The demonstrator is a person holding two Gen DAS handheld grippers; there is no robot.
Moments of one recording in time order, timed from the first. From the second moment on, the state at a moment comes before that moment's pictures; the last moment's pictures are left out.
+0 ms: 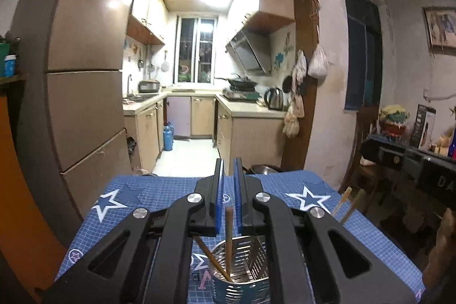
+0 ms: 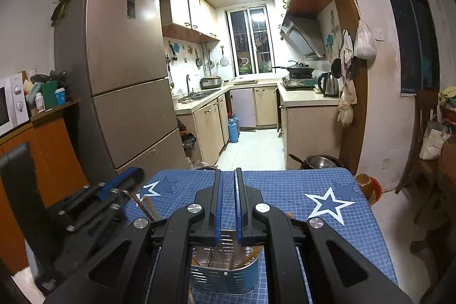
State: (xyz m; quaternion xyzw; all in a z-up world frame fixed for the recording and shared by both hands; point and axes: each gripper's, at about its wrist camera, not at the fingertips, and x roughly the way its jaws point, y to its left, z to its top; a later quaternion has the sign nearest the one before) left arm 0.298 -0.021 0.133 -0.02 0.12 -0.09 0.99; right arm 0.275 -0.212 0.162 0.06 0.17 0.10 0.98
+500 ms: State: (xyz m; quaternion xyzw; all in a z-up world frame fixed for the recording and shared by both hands) left arm 0.145 0.035 0.120 0.02 0.11 -0.11 0.99; right arm 0.124 -0.286 0.123 0.01 0.16 0.09 0.98
